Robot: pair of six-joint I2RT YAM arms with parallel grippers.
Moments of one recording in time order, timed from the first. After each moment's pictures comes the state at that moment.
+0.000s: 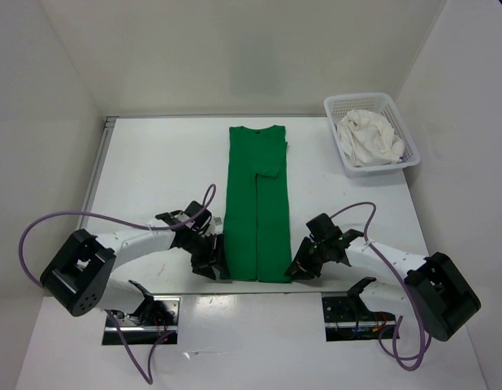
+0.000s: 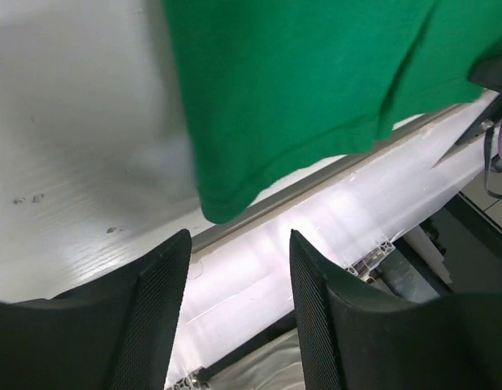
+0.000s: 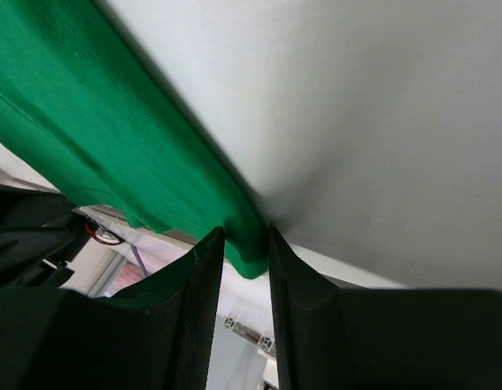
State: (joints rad) left arm -0.60 1.38 0.62 -0.53 0.55 -0.72; right arm 0.57 1.15 0.36 -0.41 -0.40 1.16
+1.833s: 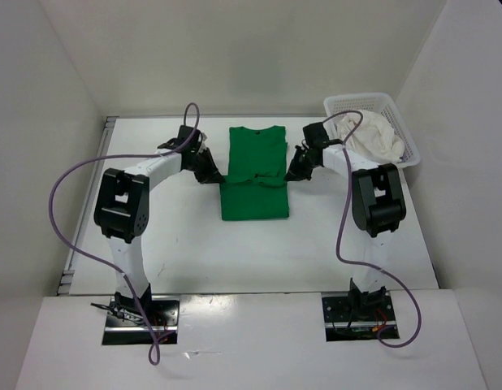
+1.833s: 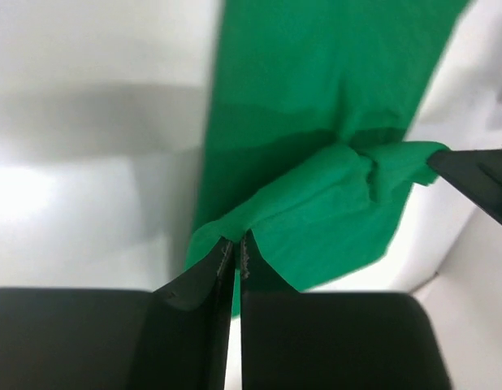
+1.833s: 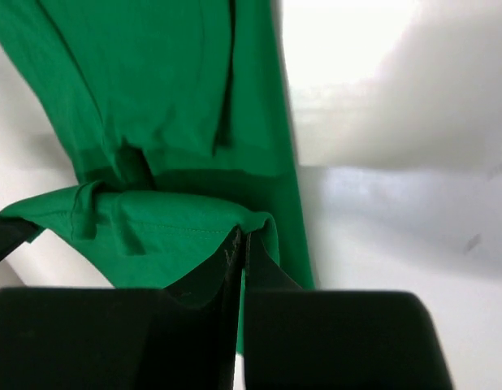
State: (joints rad) left arm -0.24 1.96 1.42 -0.44 0.41 -0.69; right arm 0.23 1.97 1.42 -0.49 -0.28 0.65
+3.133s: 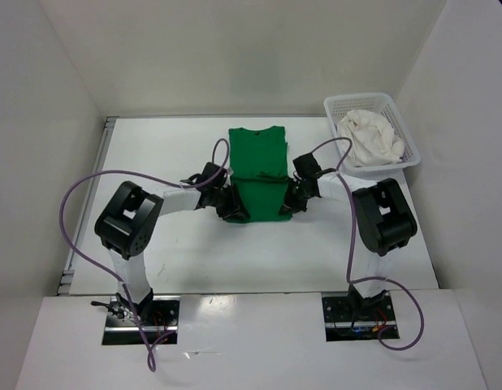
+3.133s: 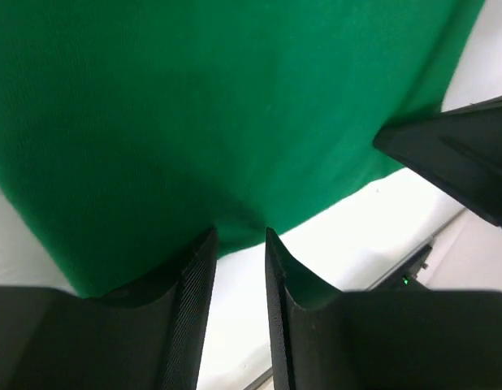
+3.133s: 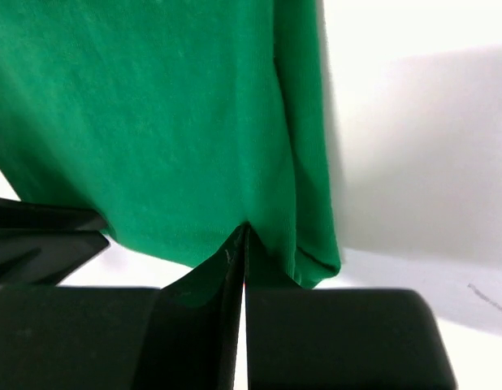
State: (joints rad) left arm -0.49 1.88 1.05 -0.15 0.41 -0.80; right arm 0.37 1.83 1.07 -0.39 -0.27 0.67
